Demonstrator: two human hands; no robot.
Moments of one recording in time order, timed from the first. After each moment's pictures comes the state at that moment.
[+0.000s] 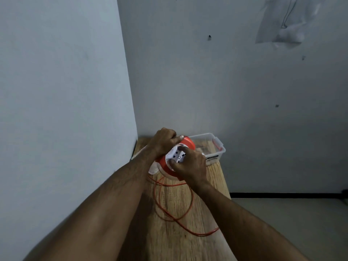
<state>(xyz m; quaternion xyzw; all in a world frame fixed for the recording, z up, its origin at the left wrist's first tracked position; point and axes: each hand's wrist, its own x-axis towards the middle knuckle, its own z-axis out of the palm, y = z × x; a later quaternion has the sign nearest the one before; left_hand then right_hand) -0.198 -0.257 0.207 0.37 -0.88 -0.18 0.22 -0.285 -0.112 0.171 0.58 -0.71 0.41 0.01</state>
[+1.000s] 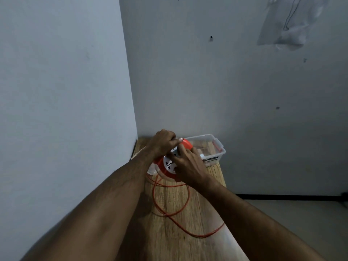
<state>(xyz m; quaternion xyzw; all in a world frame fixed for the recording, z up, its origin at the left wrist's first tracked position) -0.191 -0.252 0.208 0.37 -0.88 -0.19 0.21 -0.301 -0.120 0.175 0.76 -0.62 0.10 0.14</state>
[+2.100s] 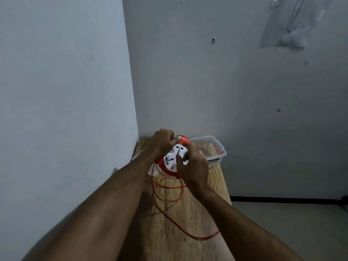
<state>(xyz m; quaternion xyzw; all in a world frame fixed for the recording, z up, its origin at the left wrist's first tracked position) -0.189 -0.256 0.205 0.40 -0.86 -0.16 0.26 -0.276 -0.107 0.179 0.55 -0.70 0.46 0.06</state>
